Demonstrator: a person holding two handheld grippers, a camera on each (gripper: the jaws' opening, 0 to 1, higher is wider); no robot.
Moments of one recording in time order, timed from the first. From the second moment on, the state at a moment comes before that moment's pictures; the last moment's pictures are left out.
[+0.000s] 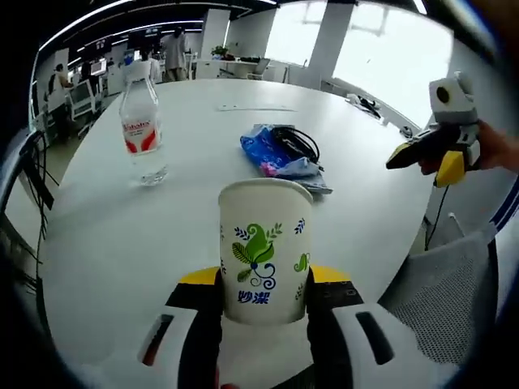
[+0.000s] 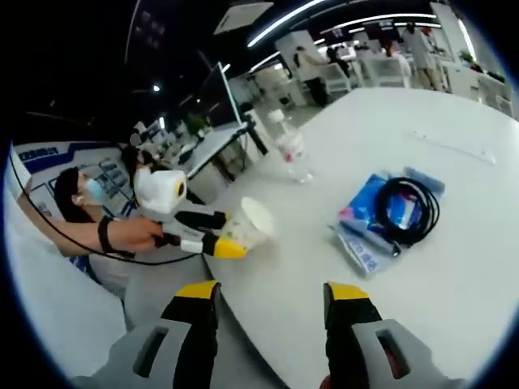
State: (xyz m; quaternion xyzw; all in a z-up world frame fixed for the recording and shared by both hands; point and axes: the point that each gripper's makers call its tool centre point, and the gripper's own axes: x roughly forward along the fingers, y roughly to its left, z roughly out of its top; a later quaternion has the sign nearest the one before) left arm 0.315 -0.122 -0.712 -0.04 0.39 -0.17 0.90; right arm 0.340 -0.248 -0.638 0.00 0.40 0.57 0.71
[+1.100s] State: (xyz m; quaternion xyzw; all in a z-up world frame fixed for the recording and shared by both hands) left arm 0.304 -0.180 -0.697 0.05 0.37 -0.29 0.88; right arm 0.316 -0.201 -0.638 0.01 0.40 0.62 0.67
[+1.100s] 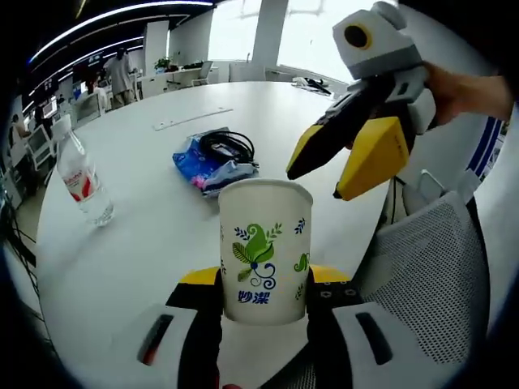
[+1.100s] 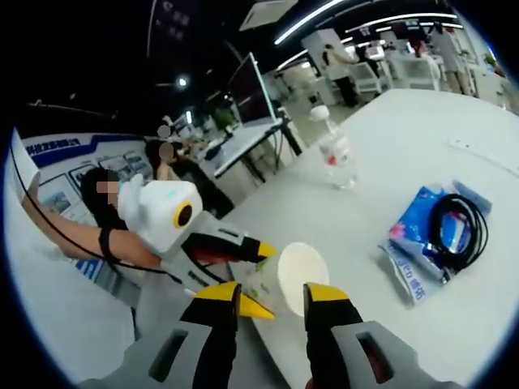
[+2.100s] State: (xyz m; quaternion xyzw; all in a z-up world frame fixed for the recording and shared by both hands) left arm 0.310 -0.195 -0.683 0.17 0.35 -0.37 0.85; right arm 0.306 -0.199 -0.633 0.06 0.40 0.64 0.65
